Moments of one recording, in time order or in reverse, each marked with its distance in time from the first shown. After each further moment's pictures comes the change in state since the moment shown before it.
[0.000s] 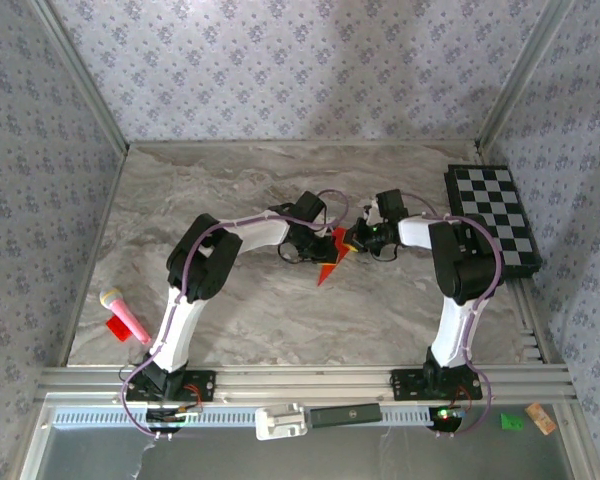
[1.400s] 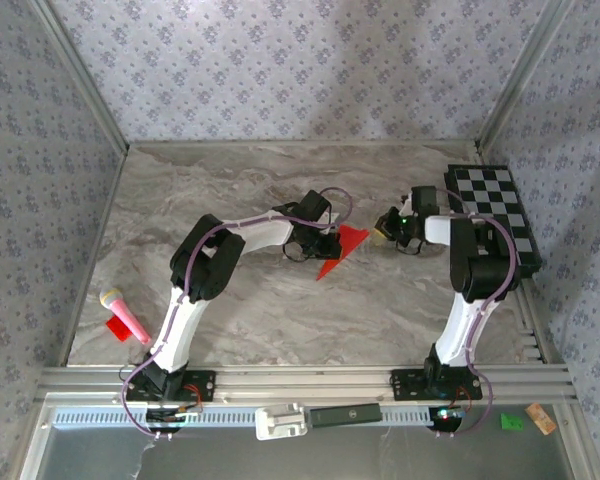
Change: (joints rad) left arm -0.017 0.025 0.034 0.035 -0.079 -0.024; right arm -0.208 -0.026 -0.024 0.098 0.122 -0.013
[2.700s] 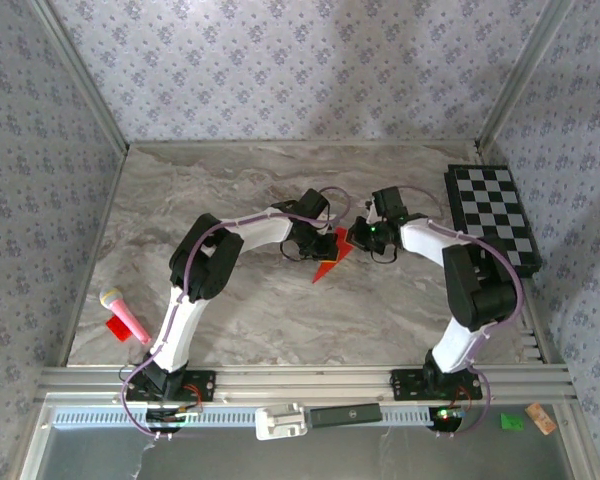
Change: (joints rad) left arm 0.010 0.000 0.027 -0.094 0.008 0.001; right arm 0.283 -0.173 -0.016 -0.202 0.087 0.001
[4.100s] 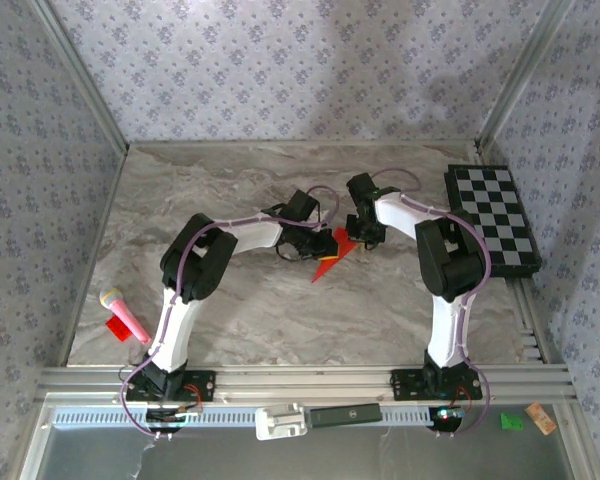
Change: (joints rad) left arm 0.036 -0.058 -0.150 0.264 0.116 -0.161; right arm 0.070 0.267 0.375 -0.442 0.414 -0.171
